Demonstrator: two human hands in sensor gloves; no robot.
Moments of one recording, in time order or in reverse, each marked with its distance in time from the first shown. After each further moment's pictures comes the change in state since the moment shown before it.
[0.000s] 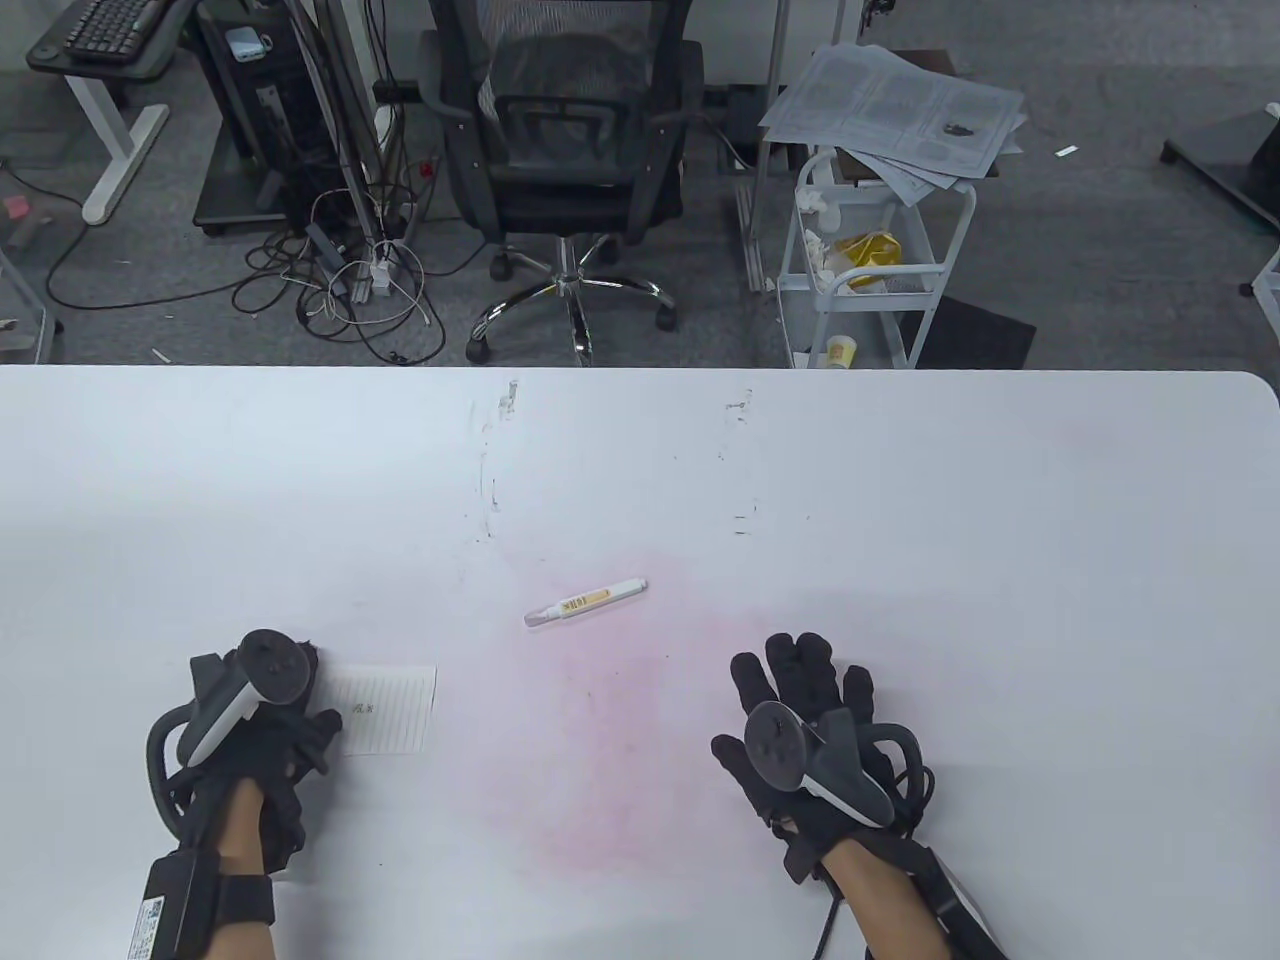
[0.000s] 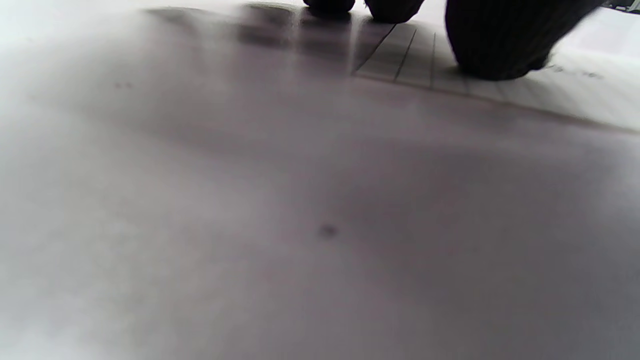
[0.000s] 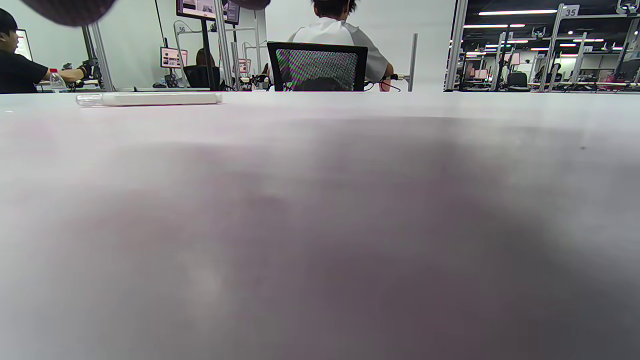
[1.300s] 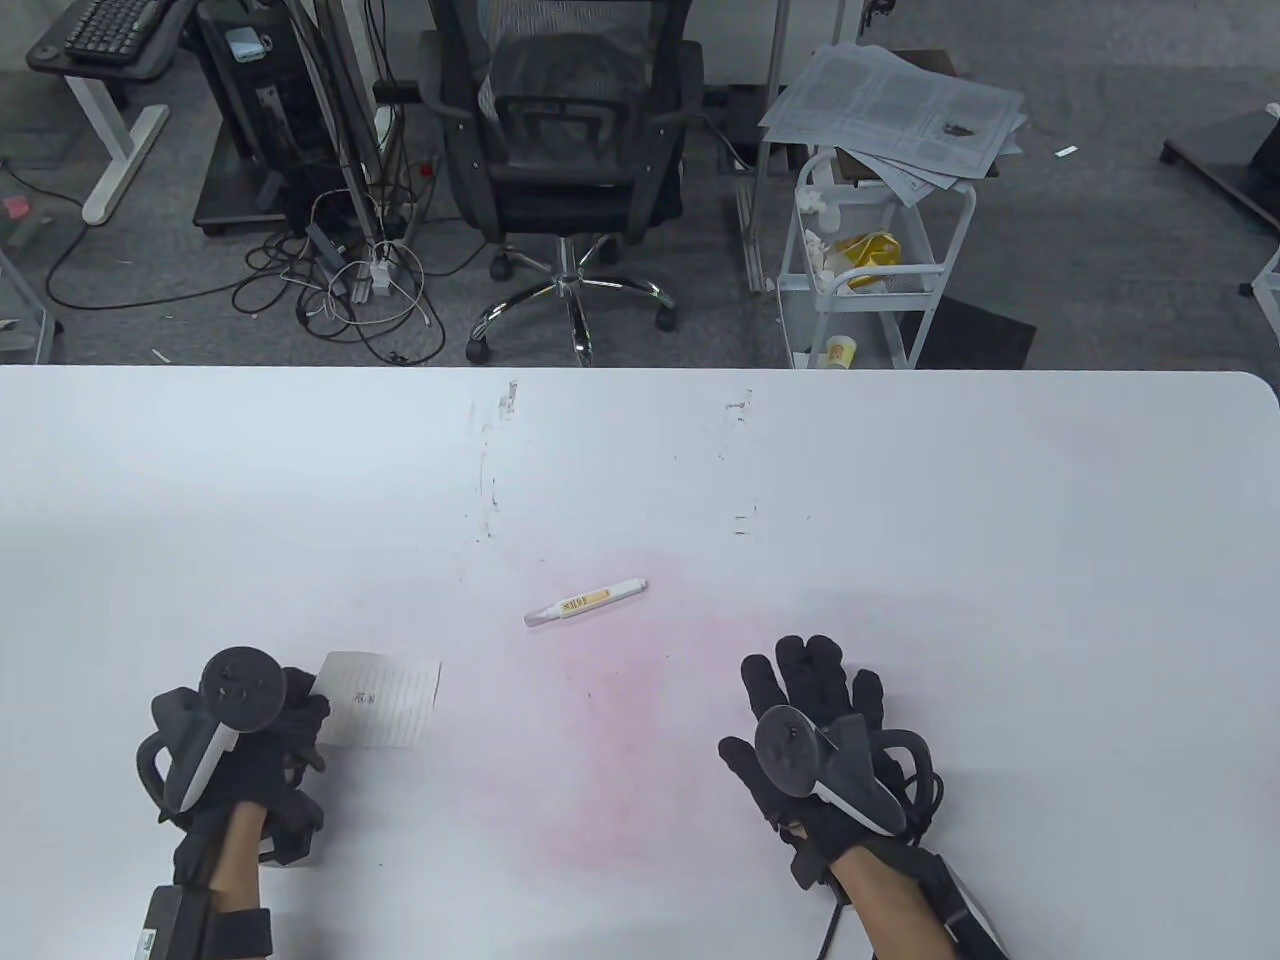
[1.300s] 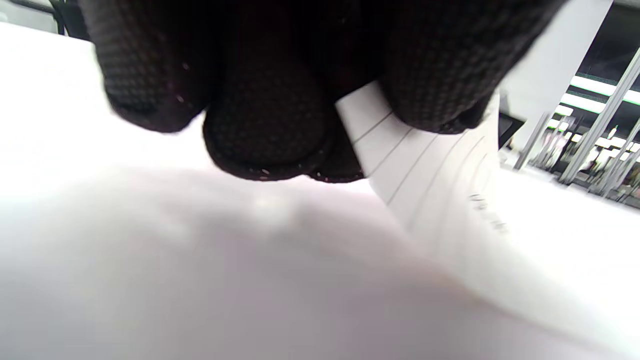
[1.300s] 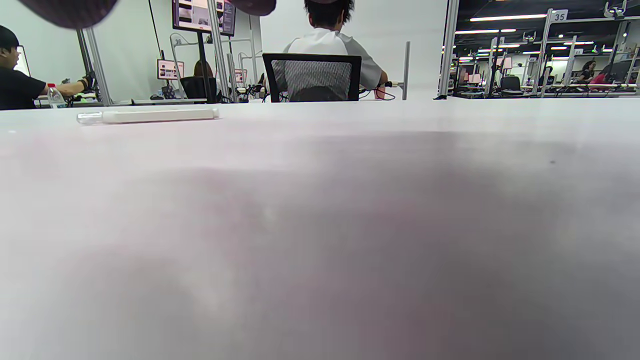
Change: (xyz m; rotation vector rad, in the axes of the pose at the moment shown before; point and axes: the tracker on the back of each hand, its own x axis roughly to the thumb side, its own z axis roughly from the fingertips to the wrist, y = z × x) left_hand 0.002 0.019 0.034 0.364 -0.069 0.259; right_hand -0.007 -0.006 0.007 -0.029 0.013 -0.033
